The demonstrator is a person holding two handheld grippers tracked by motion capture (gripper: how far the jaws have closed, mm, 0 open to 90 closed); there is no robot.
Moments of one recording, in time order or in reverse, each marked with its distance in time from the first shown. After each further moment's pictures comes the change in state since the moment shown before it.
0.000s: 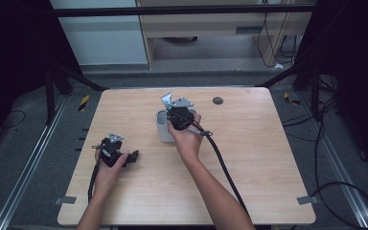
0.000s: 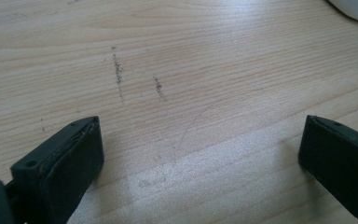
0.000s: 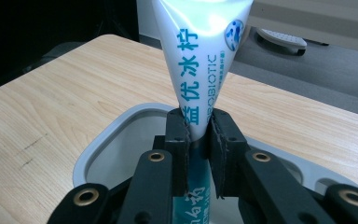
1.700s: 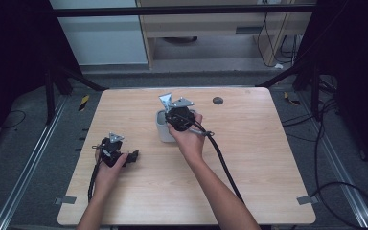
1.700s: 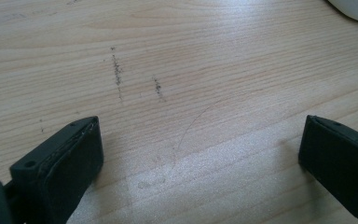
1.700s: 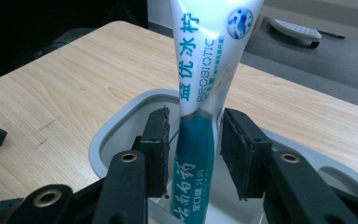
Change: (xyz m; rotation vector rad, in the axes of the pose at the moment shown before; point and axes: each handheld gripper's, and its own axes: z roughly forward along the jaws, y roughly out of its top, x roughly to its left) left arm 0.000 0.000 0.000 0.001 -0.001 0.001; right arm -0.001 0.002 -0.008 0.051 0.044 -0.023
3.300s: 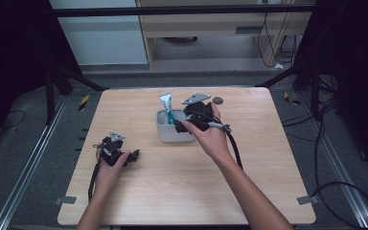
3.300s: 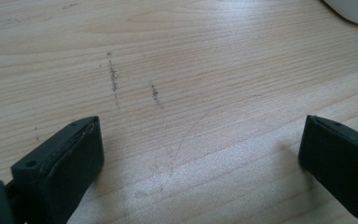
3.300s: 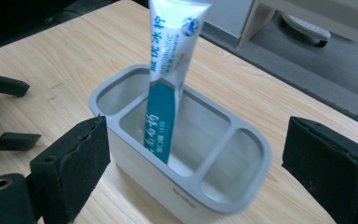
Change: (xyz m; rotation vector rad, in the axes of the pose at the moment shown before) left arm -0.001 0.003 0.003 -0.001 -0.006 0.005; right arm -0.035 0.014 -0.060 0.084 0.048 -0.117
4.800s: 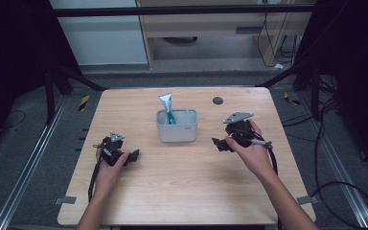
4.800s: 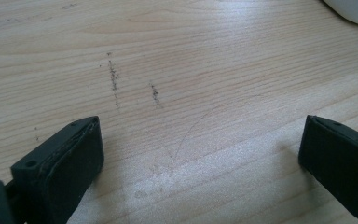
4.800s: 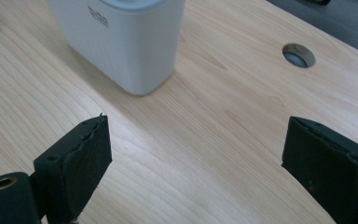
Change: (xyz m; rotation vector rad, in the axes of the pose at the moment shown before) left arm 0.000 0.000 0.000 0.001 0.000 0.002; right arm -0.069 -0.098 -0.052 0.127 0.013 -0.017
